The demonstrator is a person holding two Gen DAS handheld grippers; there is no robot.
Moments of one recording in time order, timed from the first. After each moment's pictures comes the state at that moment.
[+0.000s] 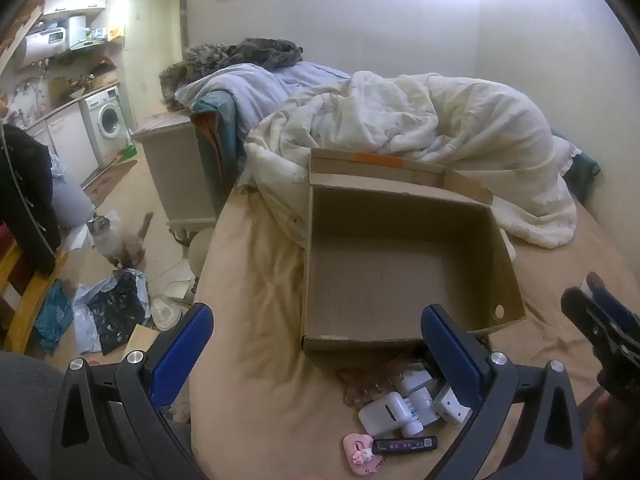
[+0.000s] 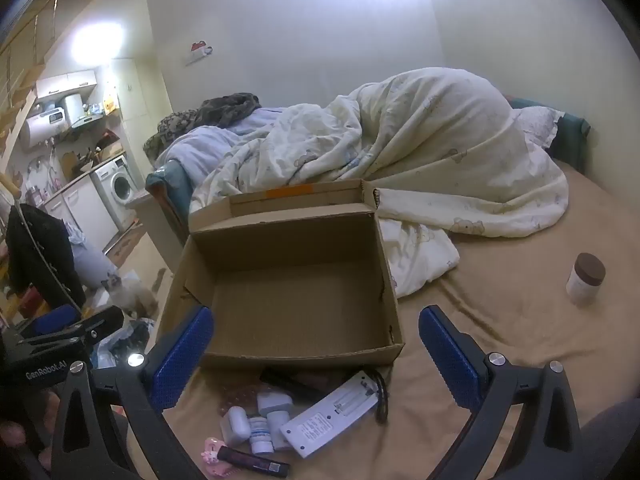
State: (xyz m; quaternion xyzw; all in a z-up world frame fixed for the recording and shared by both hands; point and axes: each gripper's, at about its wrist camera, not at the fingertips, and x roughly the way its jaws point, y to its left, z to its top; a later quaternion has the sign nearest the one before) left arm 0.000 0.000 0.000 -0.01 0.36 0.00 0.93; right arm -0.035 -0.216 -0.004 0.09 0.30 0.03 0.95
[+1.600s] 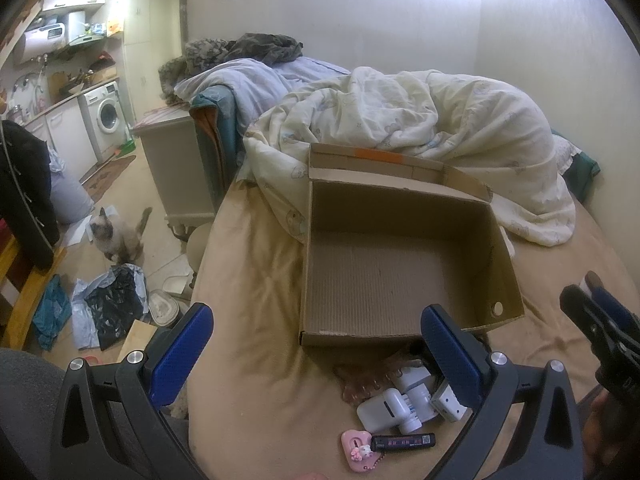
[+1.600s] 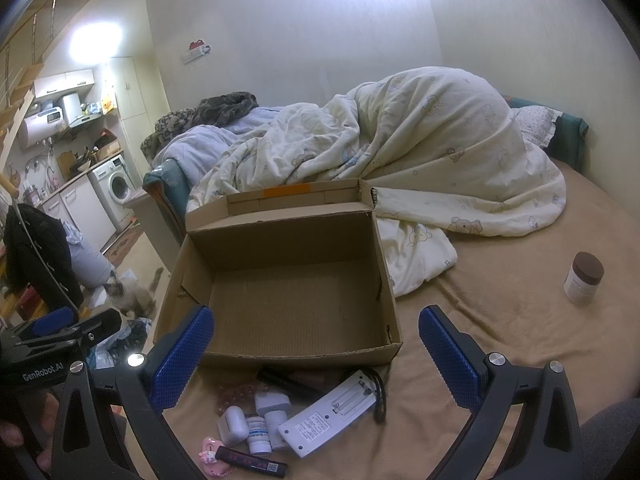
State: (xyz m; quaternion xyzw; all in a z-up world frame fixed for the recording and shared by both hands) left arm 0.000 -0.004 0.002 -0.02 0.37 0.00 0.93; right arm -0.035 -0.215 -0.004 0.09 0.30 0.03 0.95
